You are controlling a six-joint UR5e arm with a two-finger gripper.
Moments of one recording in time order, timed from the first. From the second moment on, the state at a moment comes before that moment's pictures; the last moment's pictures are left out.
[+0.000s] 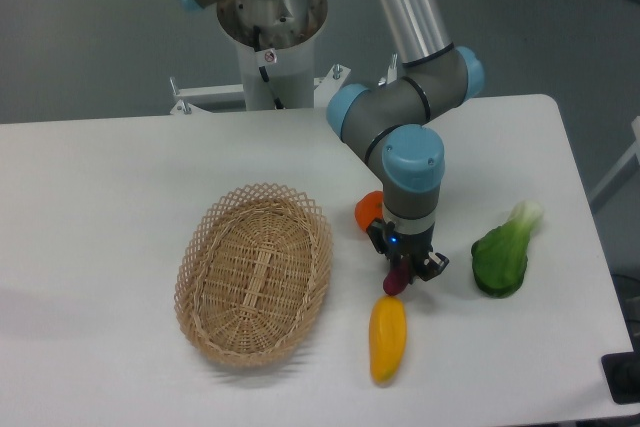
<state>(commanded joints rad) 2.56 -2.07 -1.73 -0.69 1.55 1.28</state>
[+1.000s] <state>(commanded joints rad) 2.74 -1.90 -1.61 -0.81 1.43 1.38</state>
